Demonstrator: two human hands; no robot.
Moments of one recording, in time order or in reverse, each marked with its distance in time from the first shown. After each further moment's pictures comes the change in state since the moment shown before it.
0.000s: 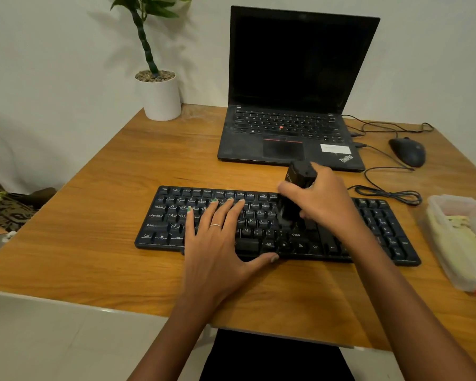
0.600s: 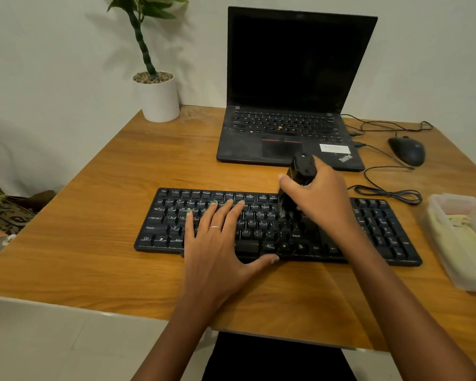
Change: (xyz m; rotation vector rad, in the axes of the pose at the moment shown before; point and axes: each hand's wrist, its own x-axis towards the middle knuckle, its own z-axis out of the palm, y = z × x) left_hand 0.000 -0.001 0.001 0.007 -0.007 0.004; right_hand 0.003 0.002 0.004 -0.030 0.119 -0.050
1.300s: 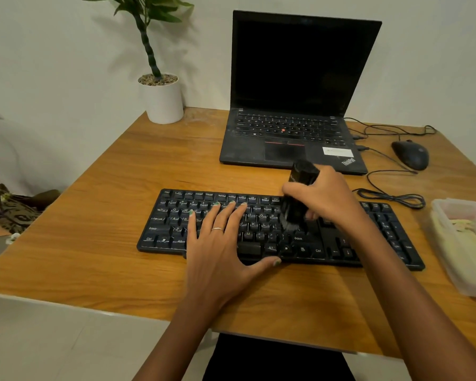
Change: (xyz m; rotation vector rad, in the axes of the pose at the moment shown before) left_hand 0.001 -0.001 0.002 0.003 0.004 -0.003; right_hand 0.013 0.004 -0.005 0.036 -0.206 0.146
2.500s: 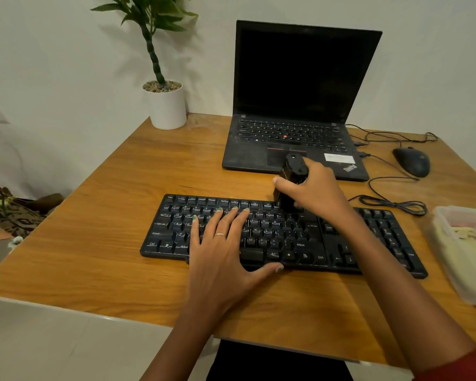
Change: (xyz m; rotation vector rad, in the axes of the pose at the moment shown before) left_hand 0.000 0.001 -0.001 -0.004 -0.008 -0.009; right_hand 0.022 -0.003 0.007 -0.031 0.058 -0.147
